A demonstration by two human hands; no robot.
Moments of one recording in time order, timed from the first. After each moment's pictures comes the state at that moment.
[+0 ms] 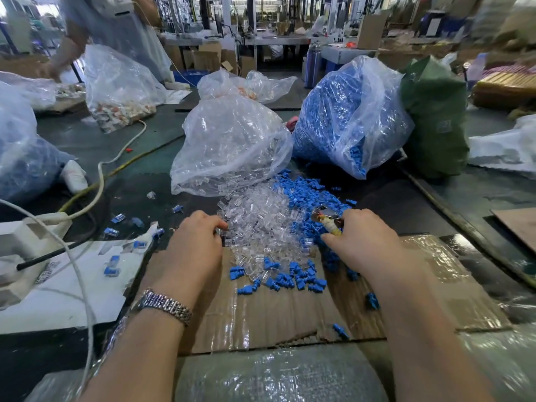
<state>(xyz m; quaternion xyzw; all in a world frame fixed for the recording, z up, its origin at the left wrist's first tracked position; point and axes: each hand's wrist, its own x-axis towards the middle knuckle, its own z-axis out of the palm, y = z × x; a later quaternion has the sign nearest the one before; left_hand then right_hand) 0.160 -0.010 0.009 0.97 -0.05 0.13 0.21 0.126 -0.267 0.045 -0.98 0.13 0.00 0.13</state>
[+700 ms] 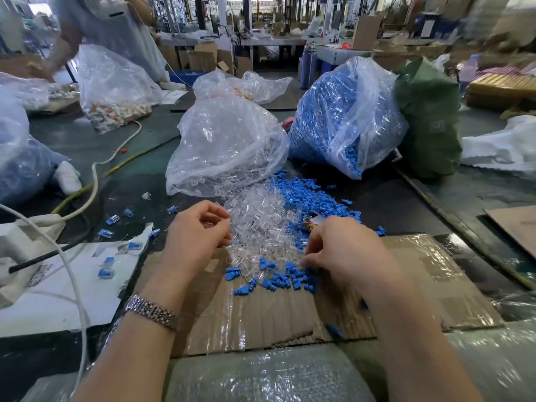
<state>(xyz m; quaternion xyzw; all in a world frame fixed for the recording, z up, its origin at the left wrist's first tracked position) 0.154 -0.018 0.025 0.83 0.01 0.06 0.55 0.109 -0.247 0.062 -0.99 0.03 0.07 0.13</state>
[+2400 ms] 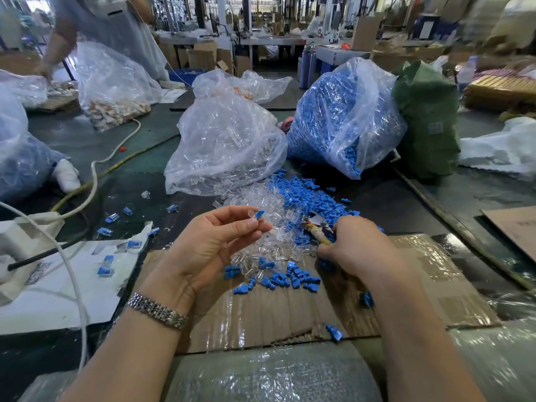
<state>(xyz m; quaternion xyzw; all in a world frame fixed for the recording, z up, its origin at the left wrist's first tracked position) 0.138 -0.034 0.037 0.50 -0.02 -0.16 0.85 0.121 -0.265 0.049 -0.98 0.12 0.07 0.14</state>
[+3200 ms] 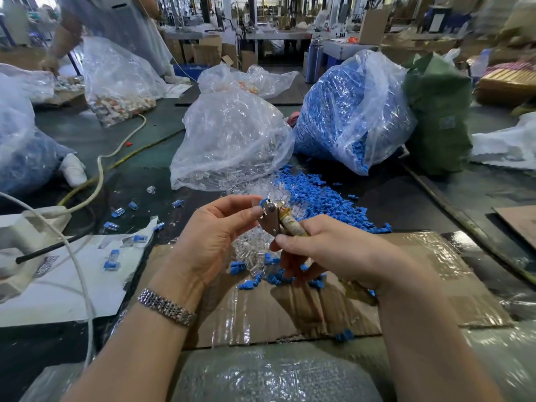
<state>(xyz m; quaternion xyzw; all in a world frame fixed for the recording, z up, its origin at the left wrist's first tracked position) 0.144 -0.036 0.032 0.57 -0.08 -0.08 0.81 0.104 -0.231 0.068 -0.84 -0.07 0.20 0.49</state>
